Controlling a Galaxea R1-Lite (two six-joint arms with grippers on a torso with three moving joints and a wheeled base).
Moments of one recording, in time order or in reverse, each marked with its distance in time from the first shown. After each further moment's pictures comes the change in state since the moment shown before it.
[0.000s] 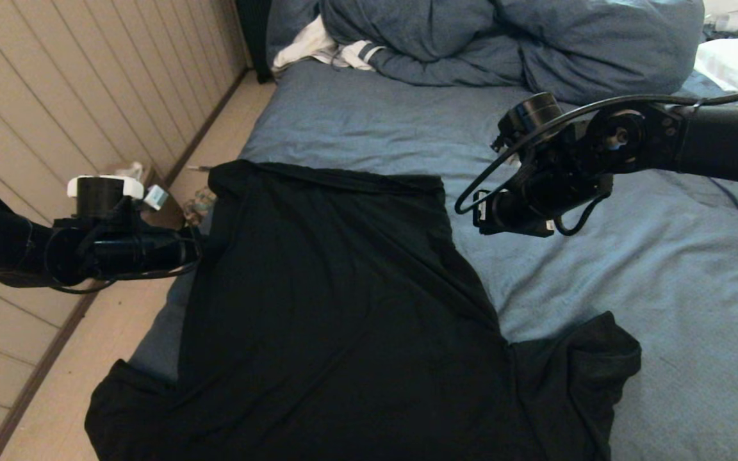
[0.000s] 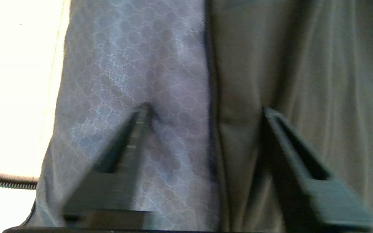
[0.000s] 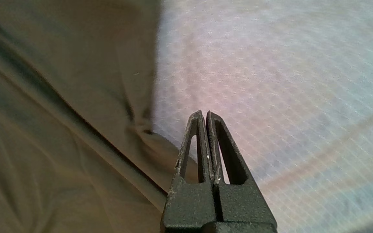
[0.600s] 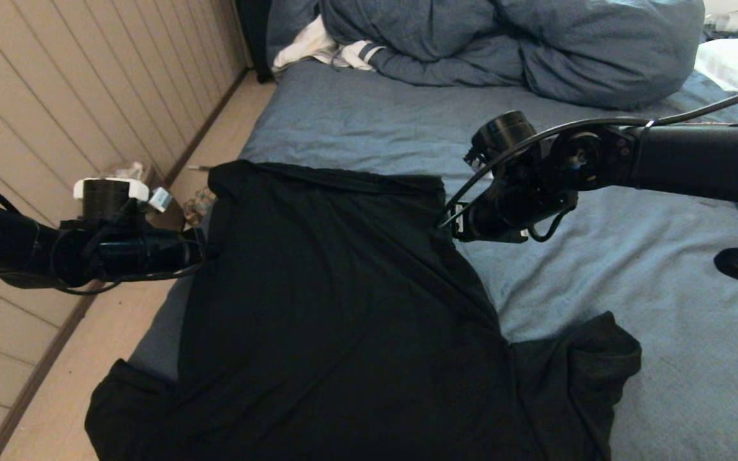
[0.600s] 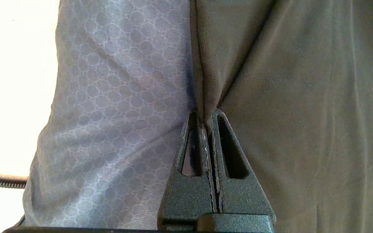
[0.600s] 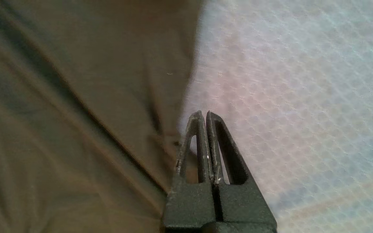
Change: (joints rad) left arm -0.017 0.011 0.001 -0.002 -0.010 -0.007; right arm 0.045 0.052 0.000 -0.061 0.001 -0.049
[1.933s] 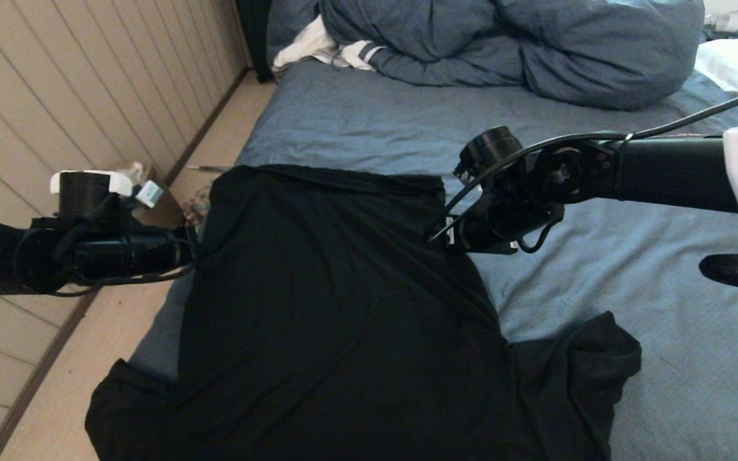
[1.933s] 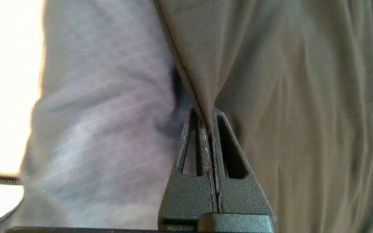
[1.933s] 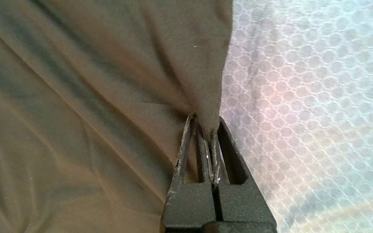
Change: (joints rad) left arm 0.000 -0.126 0.092 0.008 0.003 0.012; right arm 0.018 0.014 0.043 -0.015 0.024 0.010
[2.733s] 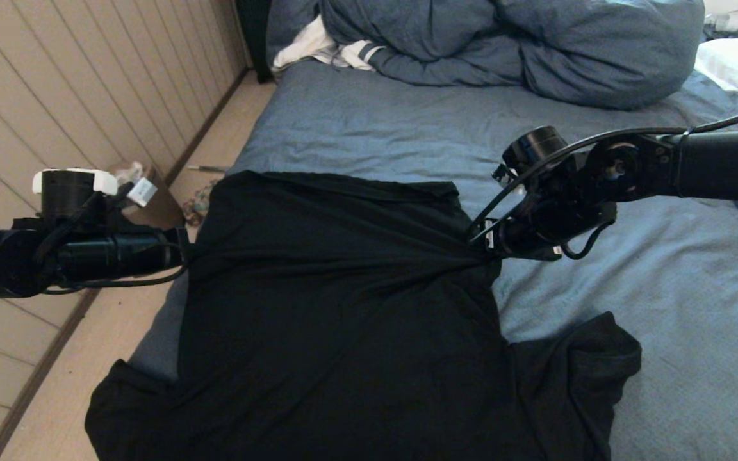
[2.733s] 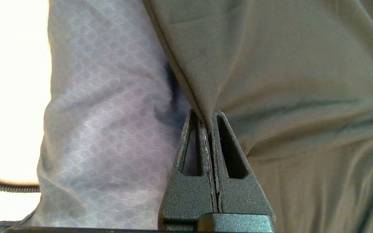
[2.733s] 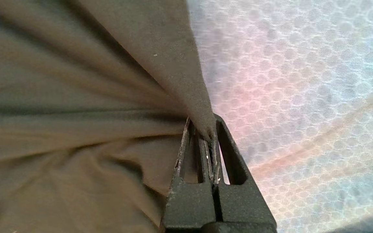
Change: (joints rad) left arm 0.024 -0.033 0.026 0.005 -0.050 0.086; right arm -0.098 -0.105 0.160 -0.004 0.009 -0.015
